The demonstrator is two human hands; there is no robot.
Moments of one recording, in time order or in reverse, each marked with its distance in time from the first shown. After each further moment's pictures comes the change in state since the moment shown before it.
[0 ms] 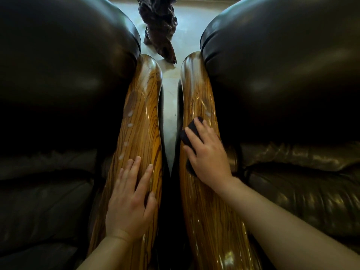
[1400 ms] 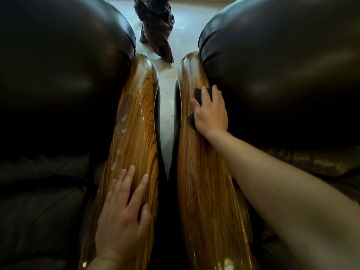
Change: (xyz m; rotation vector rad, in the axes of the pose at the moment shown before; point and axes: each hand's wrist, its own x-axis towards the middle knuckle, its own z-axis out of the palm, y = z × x) left_hand 0.002 -0.005 0.000 -0.069 0.018 0.021; right_hand 0.129 0.028 -0.007 0.087 0.047 0.350
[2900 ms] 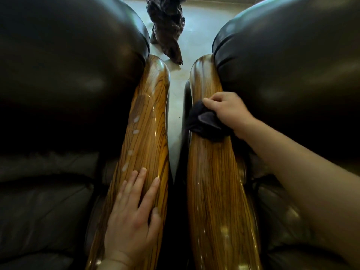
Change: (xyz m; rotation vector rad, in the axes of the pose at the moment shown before) left_hand 0.002 -0.003 0.001 0.009 -0.004 0.007; right_hand 0.013 -0.015 -0.046 0.428 -0.221 -0.017
